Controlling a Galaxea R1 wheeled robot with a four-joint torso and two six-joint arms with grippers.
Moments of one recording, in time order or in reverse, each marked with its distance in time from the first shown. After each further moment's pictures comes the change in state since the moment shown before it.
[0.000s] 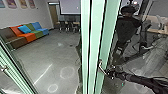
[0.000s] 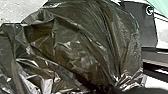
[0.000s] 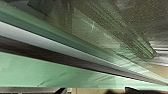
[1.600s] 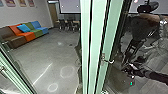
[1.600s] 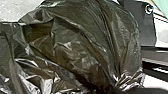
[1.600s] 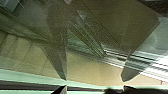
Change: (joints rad) left arm 0.002 0.007 0.000 0.000 -0.003 0.000; right arm 0.071 -0.233 -0.032 -0.063 -0.185 0.027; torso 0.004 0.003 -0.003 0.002
